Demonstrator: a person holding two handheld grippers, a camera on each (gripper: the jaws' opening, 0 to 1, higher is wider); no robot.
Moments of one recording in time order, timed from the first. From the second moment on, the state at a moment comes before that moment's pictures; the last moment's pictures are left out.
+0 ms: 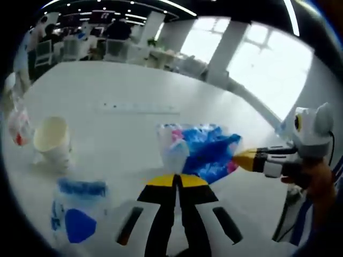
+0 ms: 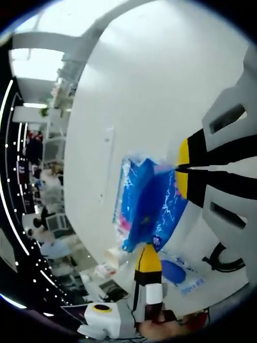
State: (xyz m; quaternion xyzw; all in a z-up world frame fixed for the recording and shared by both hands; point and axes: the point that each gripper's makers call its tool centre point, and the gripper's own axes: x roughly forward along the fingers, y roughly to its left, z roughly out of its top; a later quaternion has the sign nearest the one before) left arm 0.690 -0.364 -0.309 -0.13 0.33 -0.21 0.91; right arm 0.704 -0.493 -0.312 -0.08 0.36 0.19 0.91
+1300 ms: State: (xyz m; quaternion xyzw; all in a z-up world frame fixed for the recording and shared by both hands) left arm 0.748 -0.433 -0.355 -0.23 0.34 -0.18 0.89; right arm 0.765 -0.562 -0.336 -0.07 0.36 0.11 0.92
